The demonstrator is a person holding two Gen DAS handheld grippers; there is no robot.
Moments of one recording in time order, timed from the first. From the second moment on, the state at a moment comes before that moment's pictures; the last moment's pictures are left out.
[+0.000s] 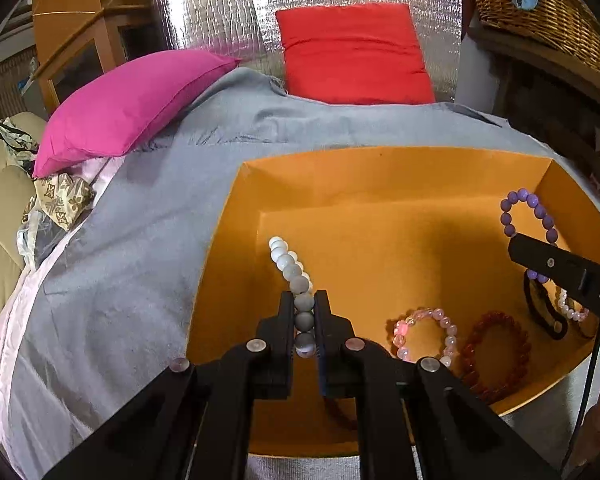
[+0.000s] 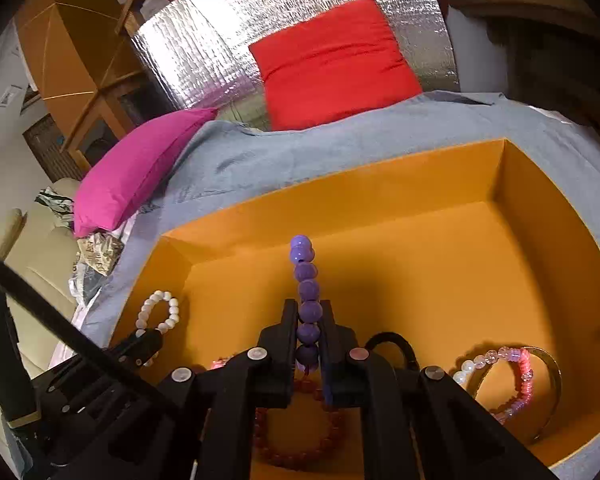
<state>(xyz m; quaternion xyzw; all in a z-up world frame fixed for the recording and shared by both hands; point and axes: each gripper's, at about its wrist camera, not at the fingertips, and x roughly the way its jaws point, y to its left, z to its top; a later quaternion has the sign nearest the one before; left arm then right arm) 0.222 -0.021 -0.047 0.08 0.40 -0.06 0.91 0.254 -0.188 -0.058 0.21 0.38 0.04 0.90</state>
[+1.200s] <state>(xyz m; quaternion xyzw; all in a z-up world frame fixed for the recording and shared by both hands) 0.122 -0.009 0.059 0.08 0.28 -0.03 0.96 0.152 -0.199 0.032 0.15 0.36 -0.03 0.92</state>
